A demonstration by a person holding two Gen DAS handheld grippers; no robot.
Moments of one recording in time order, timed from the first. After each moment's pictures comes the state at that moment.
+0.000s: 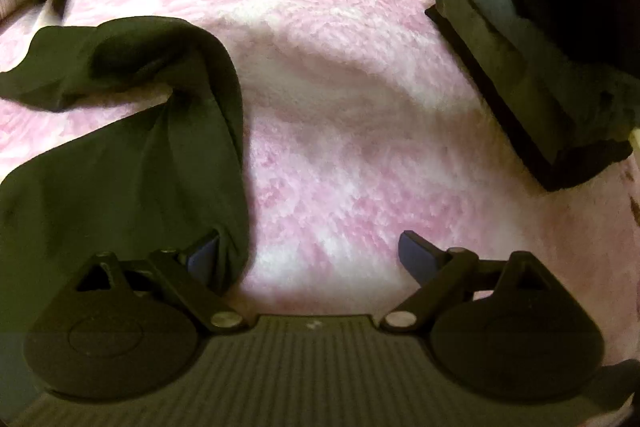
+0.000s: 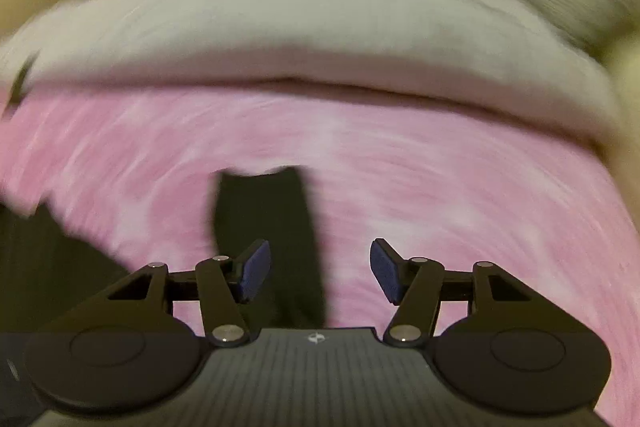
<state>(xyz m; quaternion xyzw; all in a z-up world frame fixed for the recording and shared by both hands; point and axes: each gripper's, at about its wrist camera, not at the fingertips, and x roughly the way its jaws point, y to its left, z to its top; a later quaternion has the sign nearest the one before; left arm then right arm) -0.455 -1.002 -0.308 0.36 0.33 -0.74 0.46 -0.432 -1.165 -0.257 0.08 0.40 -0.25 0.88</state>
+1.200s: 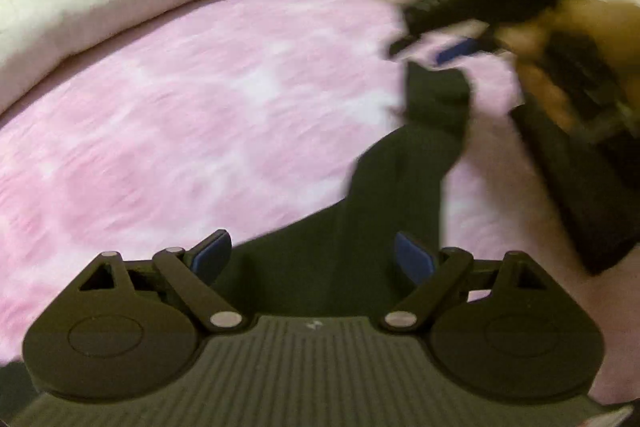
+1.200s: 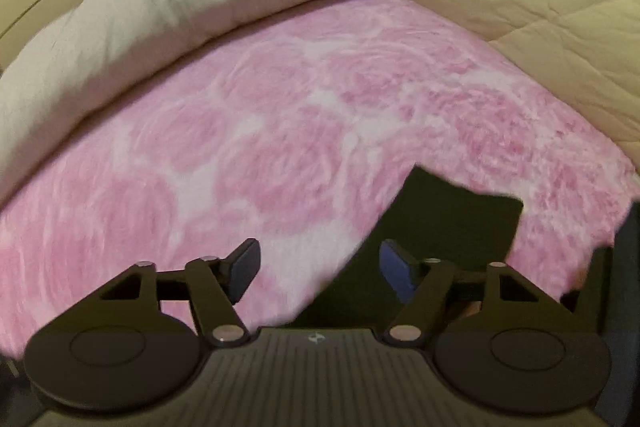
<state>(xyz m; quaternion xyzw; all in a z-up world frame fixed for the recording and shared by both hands) -0.363 -1.063 -0.257 0.29 0.31 -0.74 0.52 -0.554 -1.234 -0.249 0.36 0.33 -0.52 0.70</state>
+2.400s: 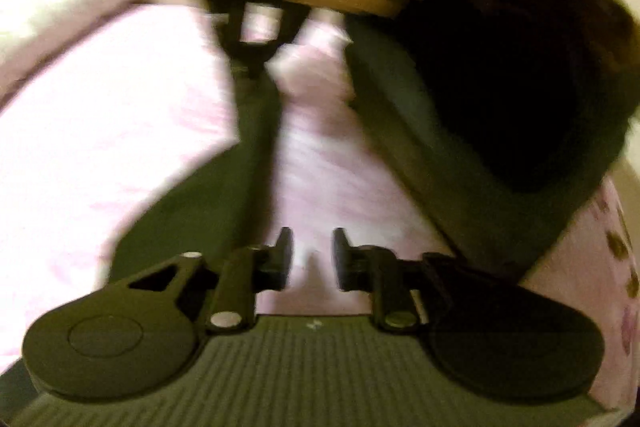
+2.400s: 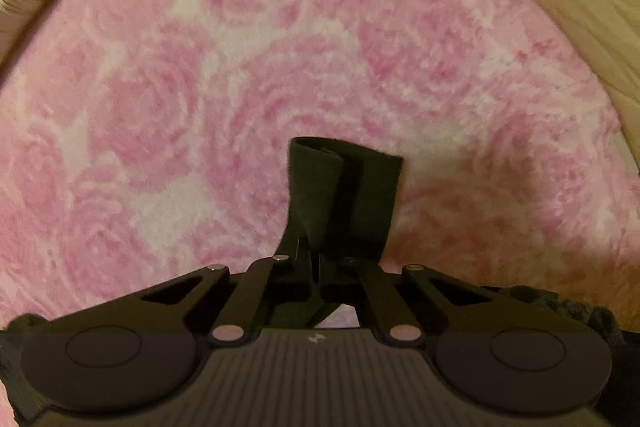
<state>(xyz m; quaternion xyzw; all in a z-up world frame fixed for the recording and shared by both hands) -0.515 -1.071 -0.250 0.33 0.24 -0.81 0.43 -0.618 -1.313 -0.277 0.47 0.49 -0.45 0.57</state>
